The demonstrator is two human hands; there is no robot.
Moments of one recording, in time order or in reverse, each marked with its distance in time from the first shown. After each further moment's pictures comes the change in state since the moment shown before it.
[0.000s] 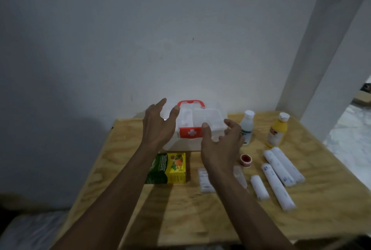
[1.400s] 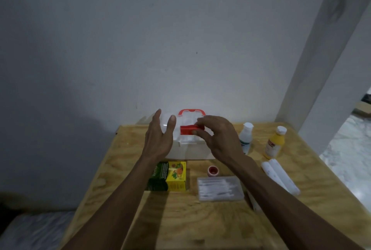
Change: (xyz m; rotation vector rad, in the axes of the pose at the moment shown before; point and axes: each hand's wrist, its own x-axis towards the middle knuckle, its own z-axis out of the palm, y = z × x) left_hand -0.008 -0.007 -0.005 -0.069 -0.071 -0.028; right_hand 0.064 -0.024 -0.012 -0.468 -0.483 -0.900
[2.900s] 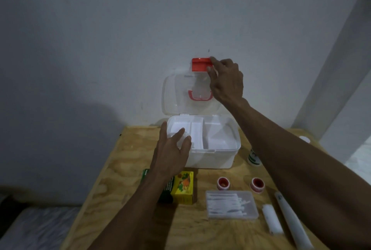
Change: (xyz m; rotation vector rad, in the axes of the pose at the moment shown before) left_hand 0.006 -0.027 0.018 0.283 -0.044 0.109; right_hand 0.167 0.058 0.026 -0.283 0.165 0.182
